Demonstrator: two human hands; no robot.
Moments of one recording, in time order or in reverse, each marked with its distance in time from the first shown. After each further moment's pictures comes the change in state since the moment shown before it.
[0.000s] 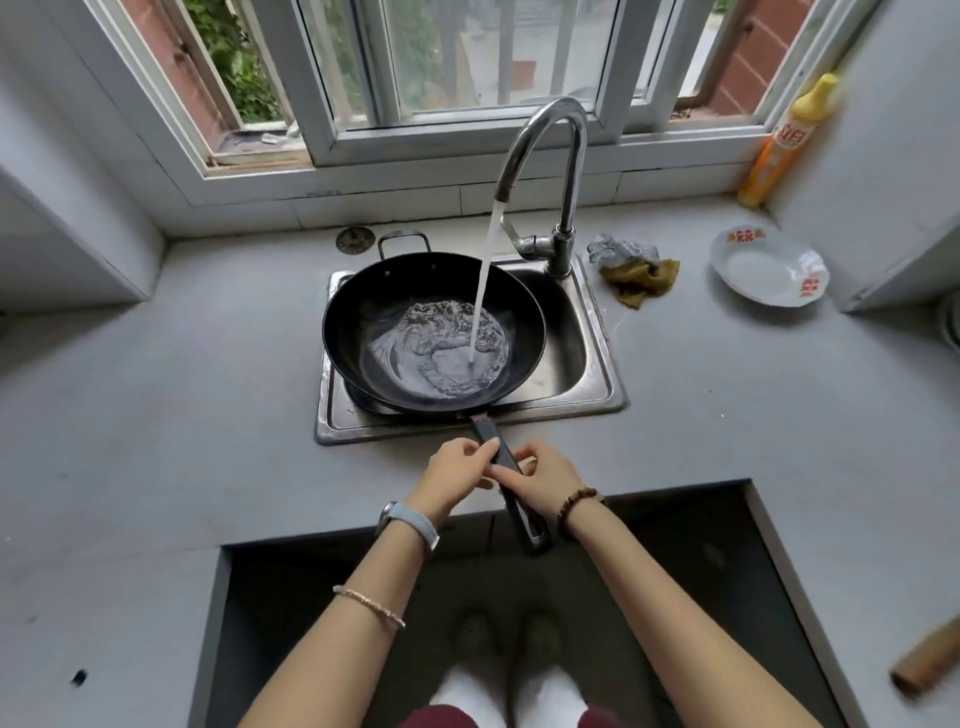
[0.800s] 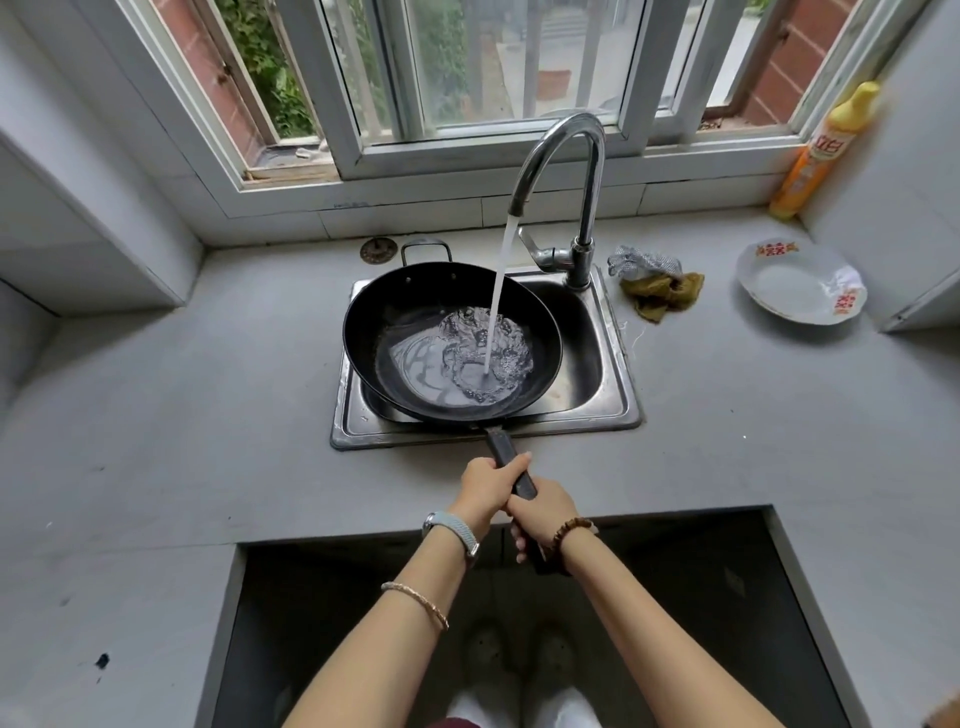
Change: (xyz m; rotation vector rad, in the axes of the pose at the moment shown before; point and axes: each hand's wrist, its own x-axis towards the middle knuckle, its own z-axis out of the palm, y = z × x) left_hand 0.011 0.001 0.039 -0.221 0.082 -0.115; right_hand -0.011 -0.001 0.014 0.307 -0.127 0.138
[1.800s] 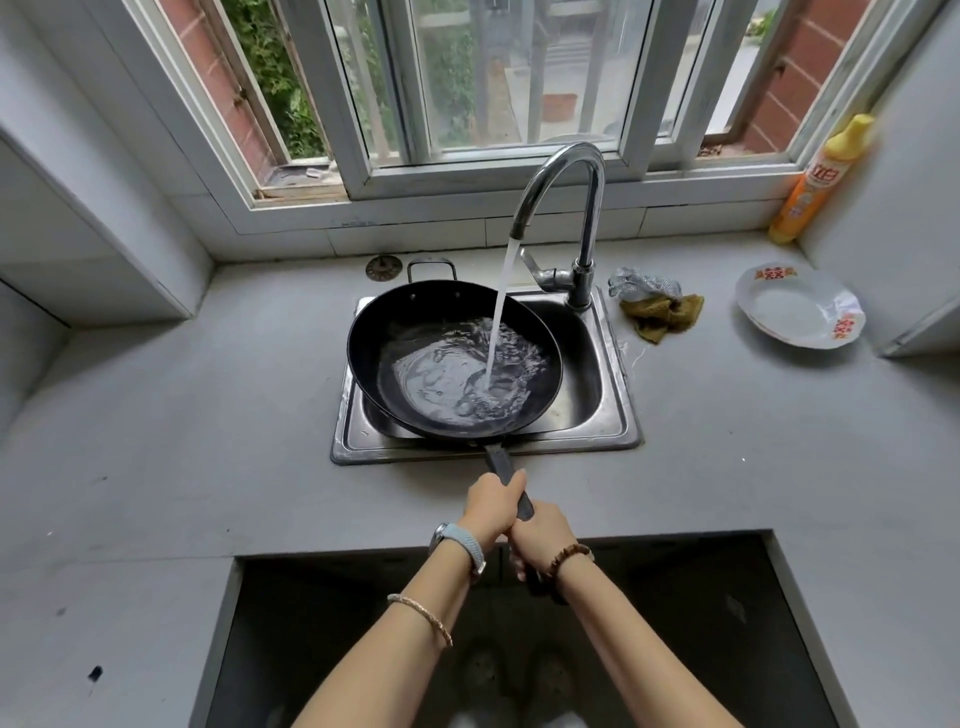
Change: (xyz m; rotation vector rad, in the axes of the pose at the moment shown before) left_hand 0.004 0.004 0.009 0.277 0.035 0.037; right_hand -0.004 0.000 -0.001 -0.002 0.011 0.016
